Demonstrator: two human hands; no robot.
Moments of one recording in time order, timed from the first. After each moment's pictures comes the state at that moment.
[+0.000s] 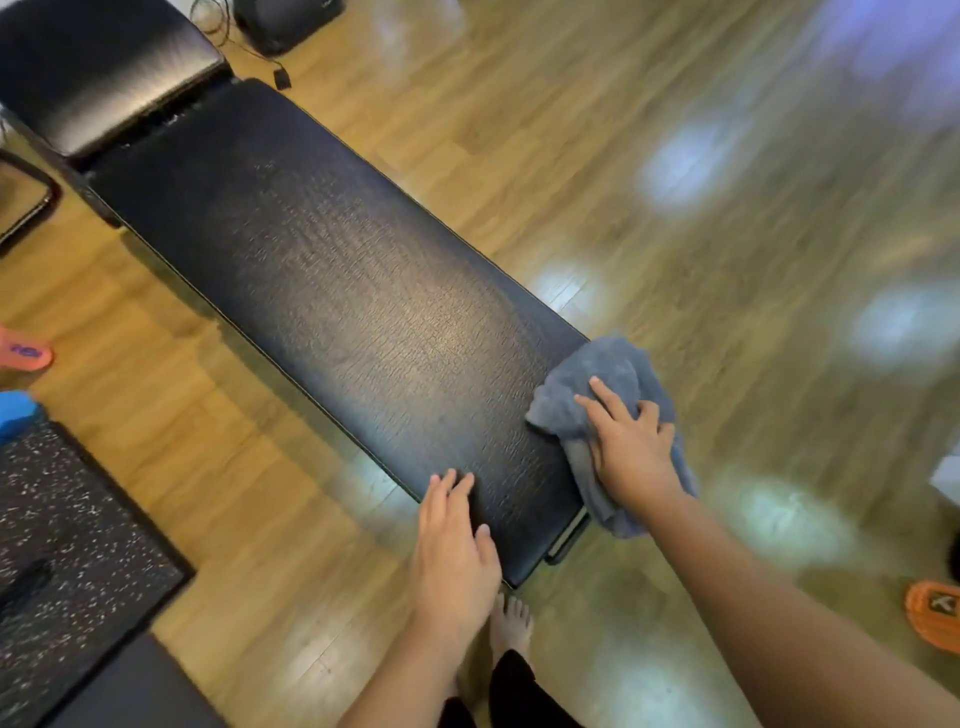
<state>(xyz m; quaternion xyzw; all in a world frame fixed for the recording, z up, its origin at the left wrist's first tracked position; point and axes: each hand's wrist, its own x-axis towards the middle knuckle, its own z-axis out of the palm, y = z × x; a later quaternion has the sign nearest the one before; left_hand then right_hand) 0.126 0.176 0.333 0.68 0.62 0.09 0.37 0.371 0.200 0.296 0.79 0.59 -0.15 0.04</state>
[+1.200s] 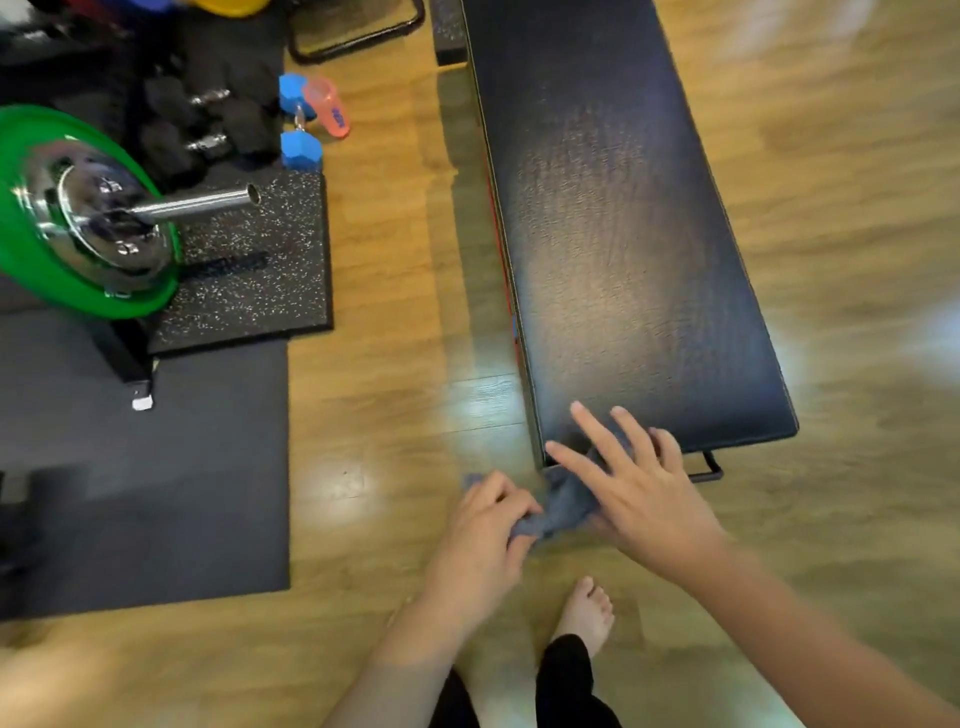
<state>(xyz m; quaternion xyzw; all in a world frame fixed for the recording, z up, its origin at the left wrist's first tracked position) 0.151 0.006 0.358 0.58 0.70 0.21 0.37 0.333 0.118 0.354 0.32 0.94 -0.11 0.09</state>
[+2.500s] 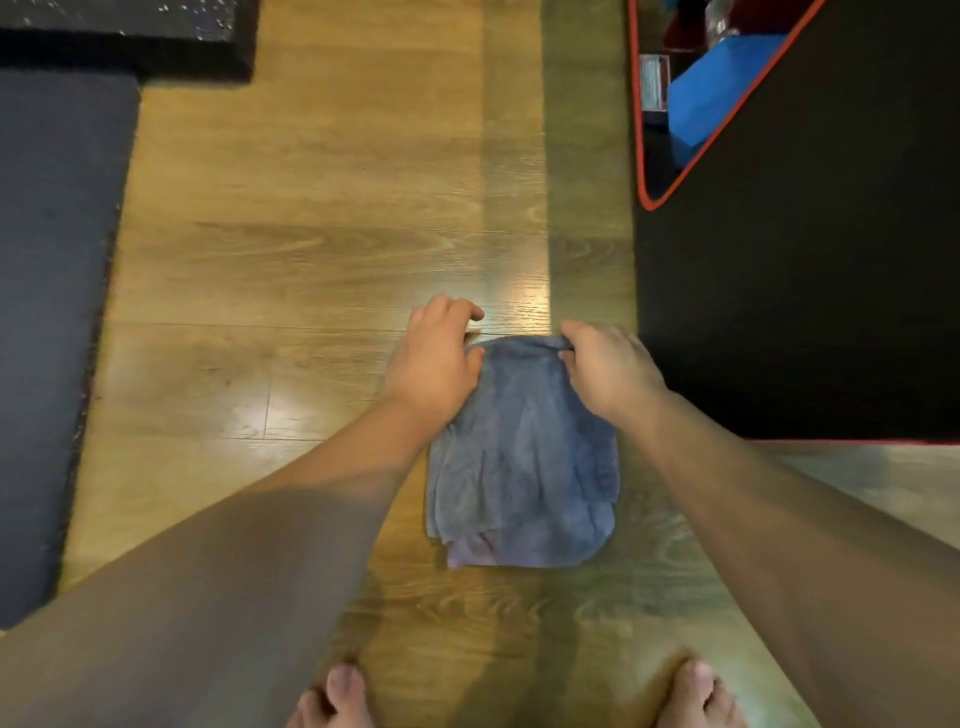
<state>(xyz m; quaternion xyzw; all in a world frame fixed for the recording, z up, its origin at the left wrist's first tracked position) -0.026 0.037 -0.171 0.51 0.80 0.19 0.25 0.153 0.140 -0.154 0.44 0.87 -0.21 0.10</state>
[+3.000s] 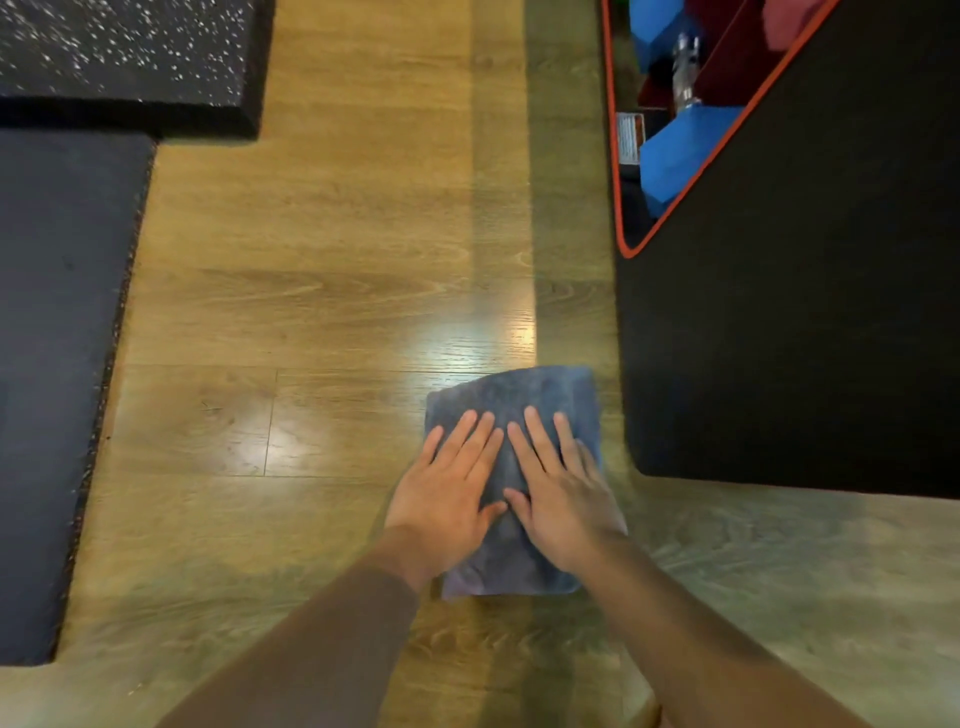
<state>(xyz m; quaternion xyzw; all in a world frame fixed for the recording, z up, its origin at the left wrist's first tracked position) 0.028 -0.034 -0.172 0.67 0.69 -0.11 0.25 0.189 0.039 -0.182 0.38 0.89 -0.18 0.18</state>
